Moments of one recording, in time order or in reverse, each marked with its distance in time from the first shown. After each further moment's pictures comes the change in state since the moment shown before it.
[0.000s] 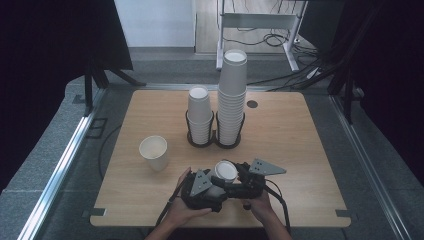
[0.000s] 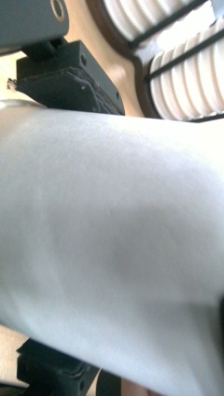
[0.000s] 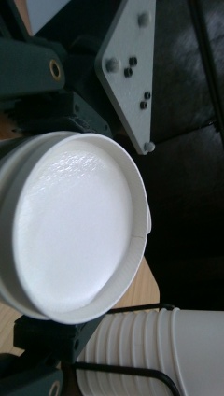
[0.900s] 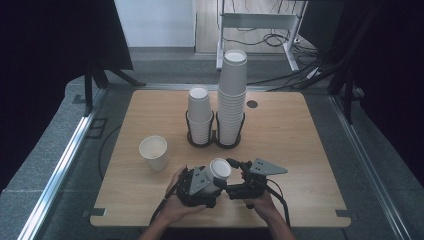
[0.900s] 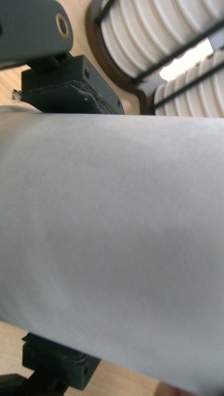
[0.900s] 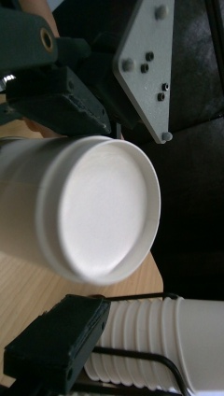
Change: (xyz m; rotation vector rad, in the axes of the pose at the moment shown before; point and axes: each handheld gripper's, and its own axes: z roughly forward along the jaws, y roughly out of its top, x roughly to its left) left arm 0.016 0.001 -0.008 0.052 0.098 0.079; right arm -0.004 0.001 -0.005 0.024 -0.039 -0.043
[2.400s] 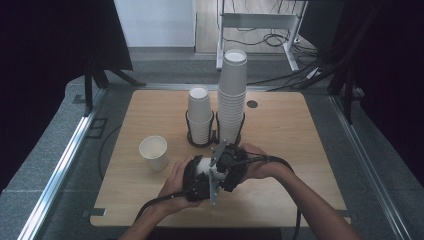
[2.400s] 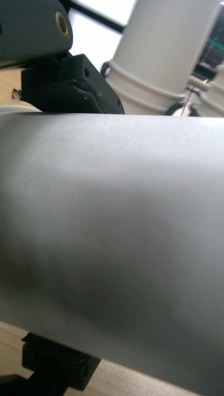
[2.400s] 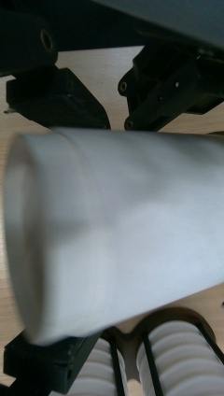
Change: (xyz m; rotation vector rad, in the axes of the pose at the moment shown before) left arm -0.019 0.023 0.007 0.196 0.387 0.645; right arm 0.012 0.077 0.069 1.038 0.065 -0.595
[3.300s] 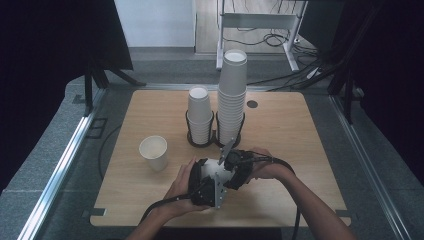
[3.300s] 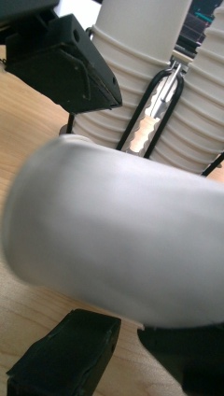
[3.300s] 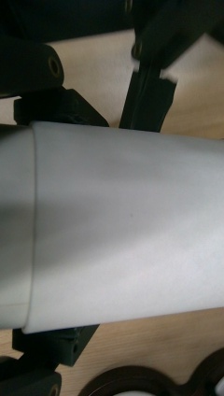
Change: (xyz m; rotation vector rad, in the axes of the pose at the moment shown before) left arm -0.011 0.003 0.005 -0.061 -0.078 -0.121; right arm -0.018 -0.036 0.030 0.021 0.079 0.125
